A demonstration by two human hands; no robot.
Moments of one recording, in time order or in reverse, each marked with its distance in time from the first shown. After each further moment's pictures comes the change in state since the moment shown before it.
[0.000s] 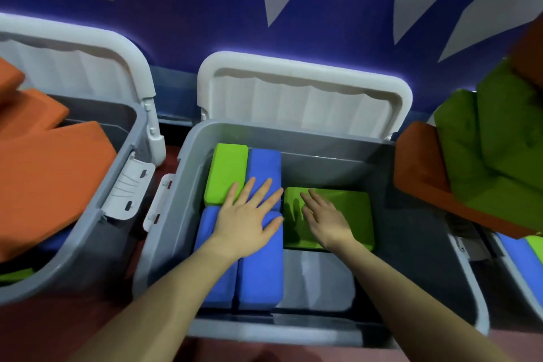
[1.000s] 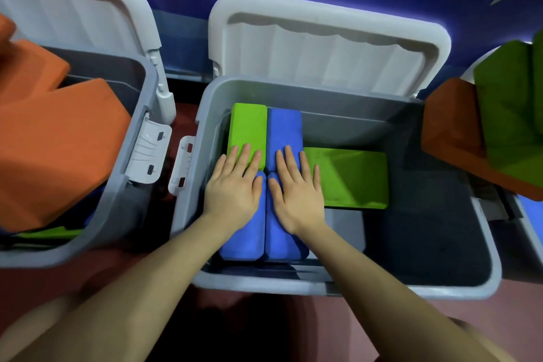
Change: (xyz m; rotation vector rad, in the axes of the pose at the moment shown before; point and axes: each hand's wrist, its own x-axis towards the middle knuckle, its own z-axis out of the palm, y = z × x) left_hand -0.035 -0.046 0.010 -0.081 0.256 -0.107; right_hand -0.037 -0.116 0.033 -0.010 0.219 -0.069
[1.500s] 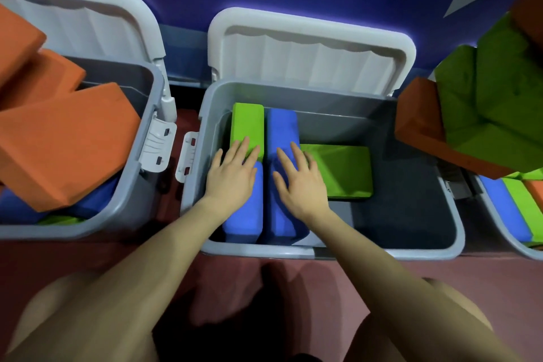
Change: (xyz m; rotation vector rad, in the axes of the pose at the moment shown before) left_hand -0.007 0.006 -0.033 0.059 -0.188 0.032; right_hand -0.027 -0.002 -0.034 -0.036 0.081 -0.009
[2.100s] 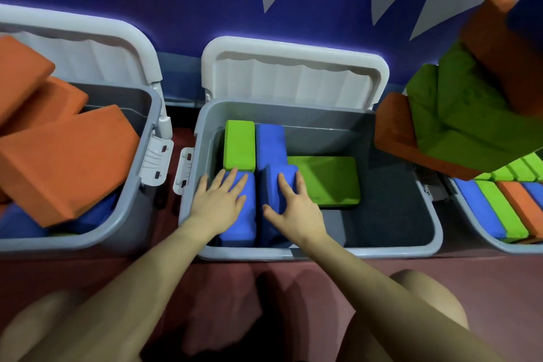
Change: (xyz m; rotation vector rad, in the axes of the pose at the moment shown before) left_hand -0.027 -0.005 -0.006 0.077 -0.242 -0.007; right_hand -0.044 -0.019 -0.034 0.093 -0.204 0.215
